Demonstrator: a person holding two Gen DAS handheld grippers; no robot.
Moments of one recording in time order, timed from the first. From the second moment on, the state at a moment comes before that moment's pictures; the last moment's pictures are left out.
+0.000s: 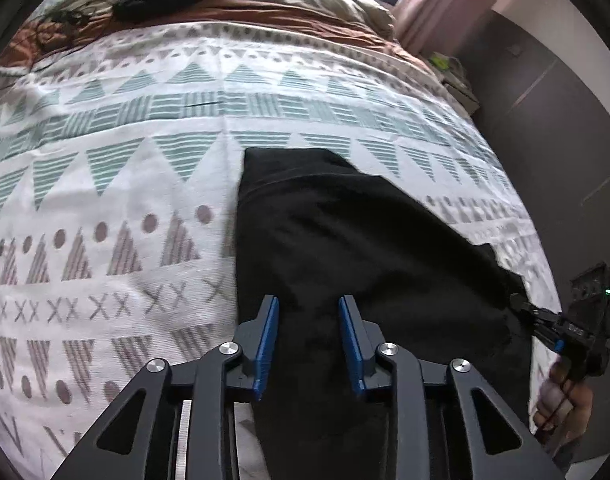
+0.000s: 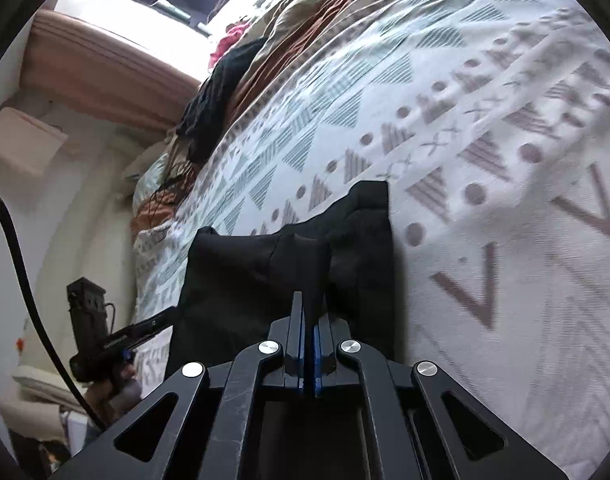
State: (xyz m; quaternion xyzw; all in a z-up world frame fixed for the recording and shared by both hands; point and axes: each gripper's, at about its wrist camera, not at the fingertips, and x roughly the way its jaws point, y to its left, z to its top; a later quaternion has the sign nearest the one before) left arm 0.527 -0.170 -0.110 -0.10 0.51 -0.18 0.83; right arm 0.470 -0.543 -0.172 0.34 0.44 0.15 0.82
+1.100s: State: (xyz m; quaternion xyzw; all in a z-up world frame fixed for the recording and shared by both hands) left arm 0.554 -0.159 -0.148 -0.16 0.55 -0.16 0.80; right arm 0.513 -0.522 -0.222 0.40 0.50 0.26 0.72
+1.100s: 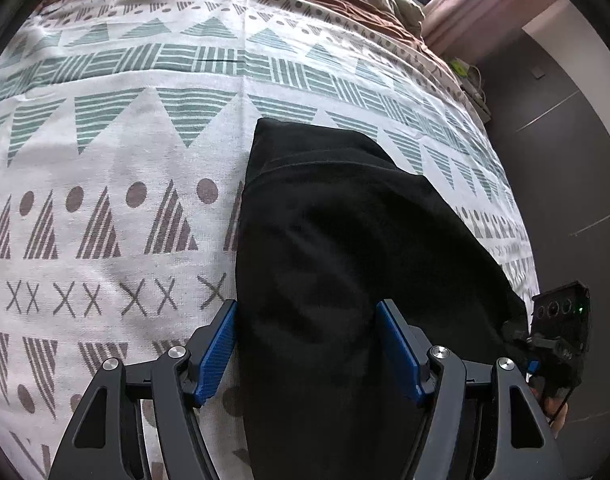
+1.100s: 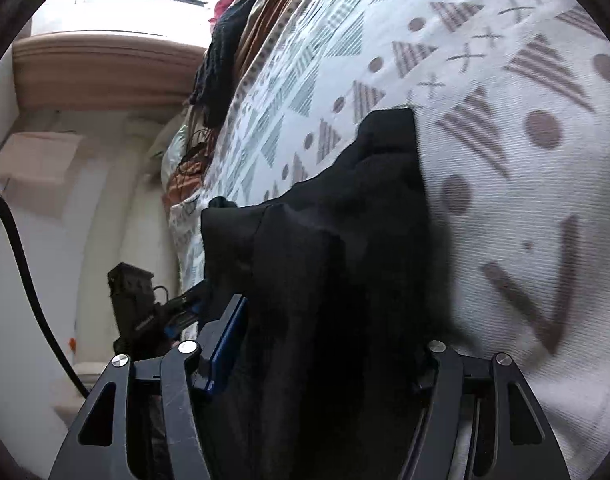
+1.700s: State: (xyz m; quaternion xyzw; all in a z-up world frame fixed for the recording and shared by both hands) left arm 0.518 -0.145 -0.084 -0.18 0.49 -0.17 0.84; right arm 0.461 -0.488 -0.124 0.33 0.41 0.27 0.81
